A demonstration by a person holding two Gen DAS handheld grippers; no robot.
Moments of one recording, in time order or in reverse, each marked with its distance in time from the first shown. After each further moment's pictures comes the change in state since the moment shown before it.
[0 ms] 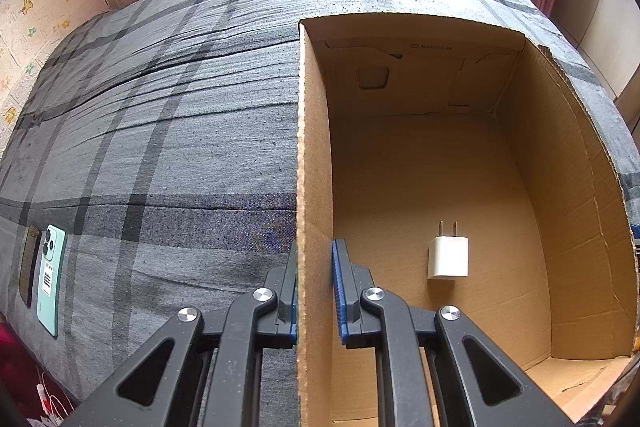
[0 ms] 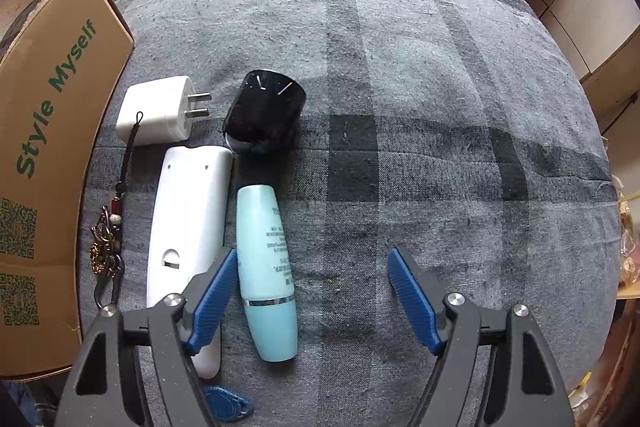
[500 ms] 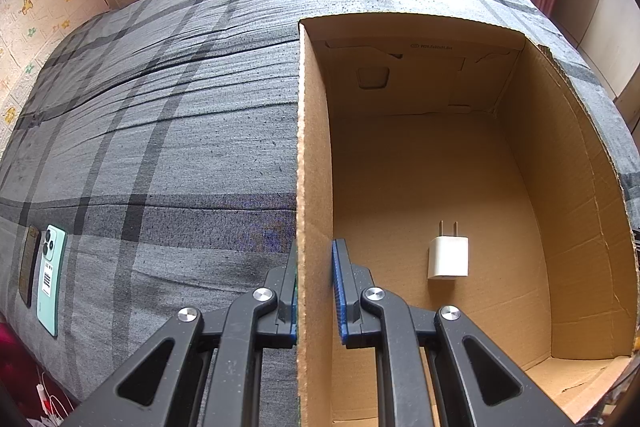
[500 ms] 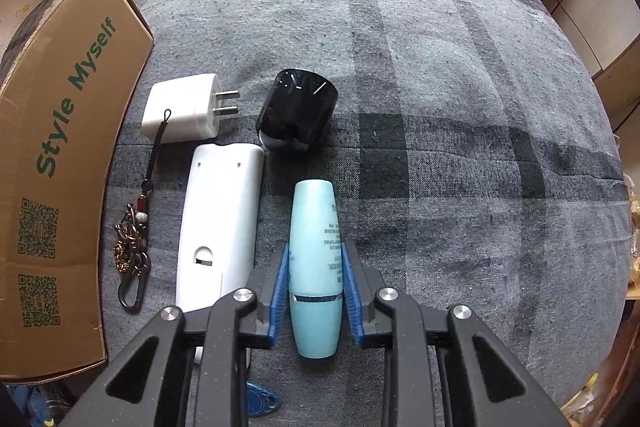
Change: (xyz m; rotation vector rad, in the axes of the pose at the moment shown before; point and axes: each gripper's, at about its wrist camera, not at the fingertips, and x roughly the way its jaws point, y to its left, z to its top) left arm 0.000 0.000 0.000 -0.001 0.000 0.000; right arm -0.005 0.023 0.003 0.000 0.016 0.052
